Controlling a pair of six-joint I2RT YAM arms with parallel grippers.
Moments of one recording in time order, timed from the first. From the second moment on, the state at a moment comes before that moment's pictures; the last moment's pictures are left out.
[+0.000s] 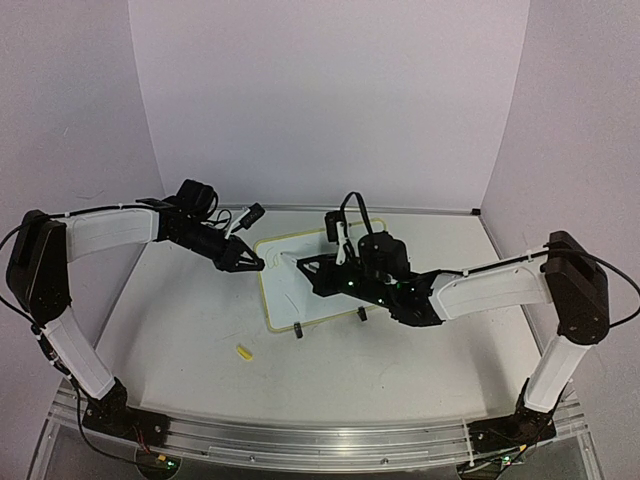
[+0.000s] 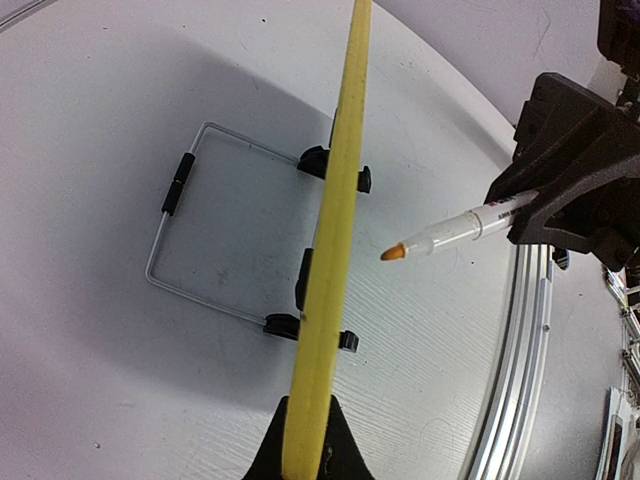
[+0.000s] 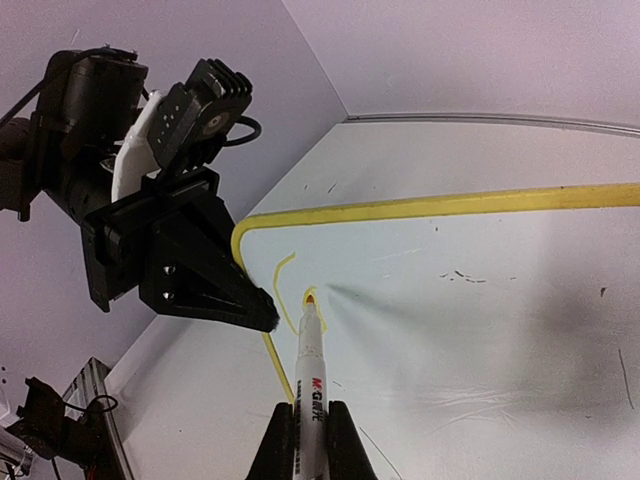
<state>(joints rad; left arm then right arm) -0.44 1.65 1.21 -0.47 0.76 0.21 0.98 1.77 1.03 0.52 0.05 0.52</state>
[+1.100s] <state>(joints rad) -0.44 1.65 1.21 -0.47 0.76 0.21 0.98 1.80 1.07 0.48 0.07 0.49</state>
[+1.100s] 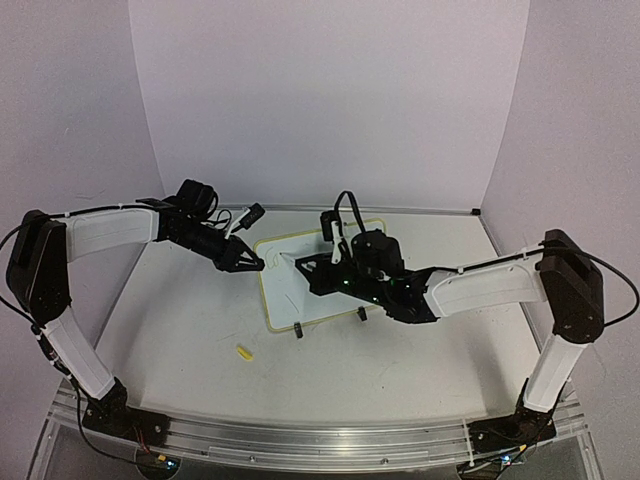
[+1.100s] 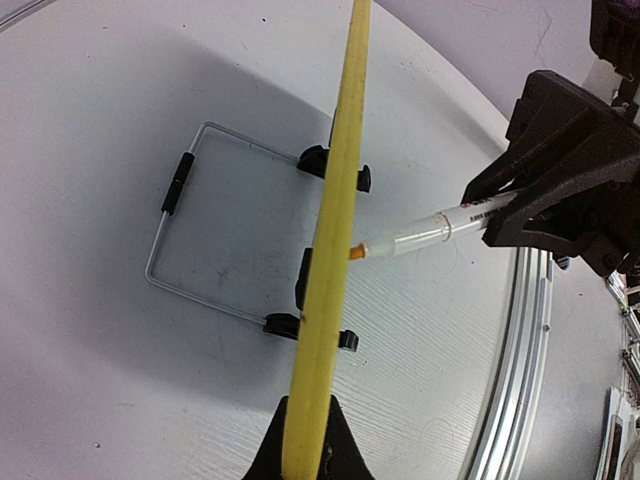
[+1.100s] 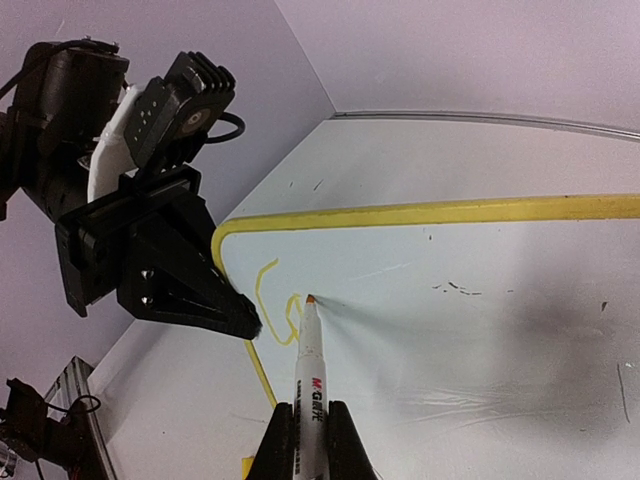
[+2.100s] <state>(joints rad) -0.44 1.65 1.21 -0.47 0.76 0.21 0.98 1.80 1.05 0.46 0.07 0.51</state>
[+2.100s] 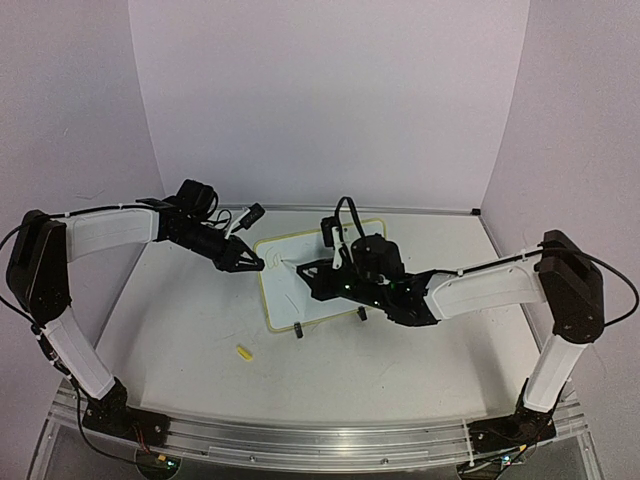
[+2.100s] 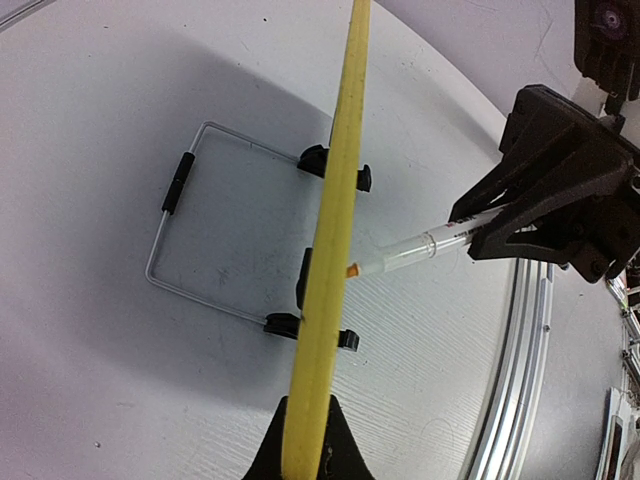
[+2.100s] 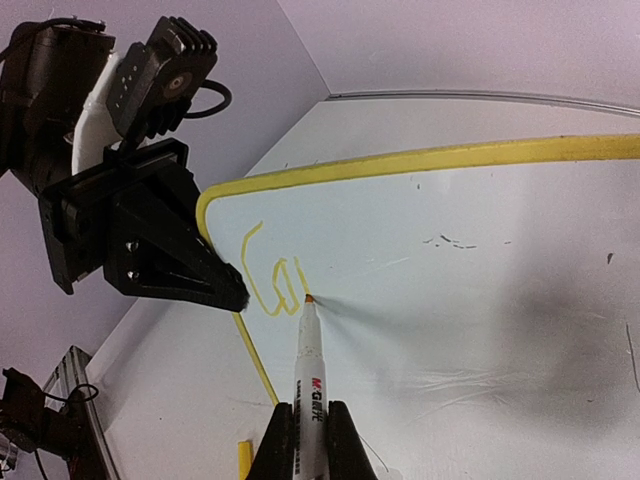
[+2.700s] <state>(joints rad) -0.44 1.65 1.21 -0.47 0.76 0.21 0.98 1.80 1.05 0.45 0.07 0.51</state>
